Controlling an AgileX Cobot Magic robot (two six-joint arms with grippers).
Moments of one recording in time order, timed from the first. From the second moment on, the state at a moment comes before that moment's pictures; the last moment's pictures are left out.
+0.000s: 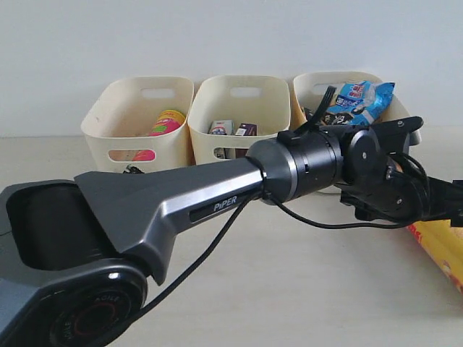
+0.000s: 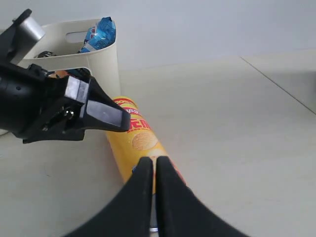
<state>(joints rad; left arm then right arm) -0.96 2.57 -2.29 -0.43 0.56 -0.15 -0.12 0.00 0.00 0.02 0.28 0.06</state>
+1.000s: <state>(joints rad) -0.96 2.61 -2.36 -0.23 0.66 -0.27 -0.12 0.00 0.00 0.02 0.28 0.06</state>
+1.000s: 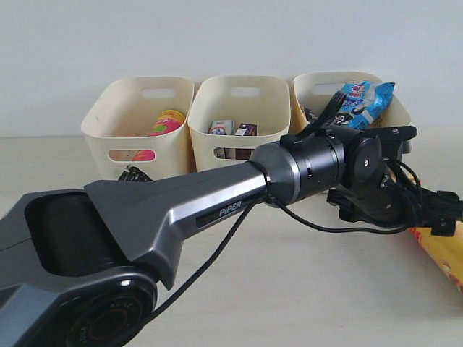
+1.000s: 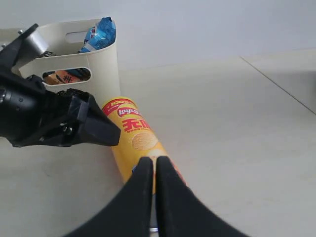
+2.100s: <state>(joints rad) -0.96 2.40 -2.27 0.04 1.15 -0.01 -0.12 0.00 0.00 0.02 0.28 0.06</state>
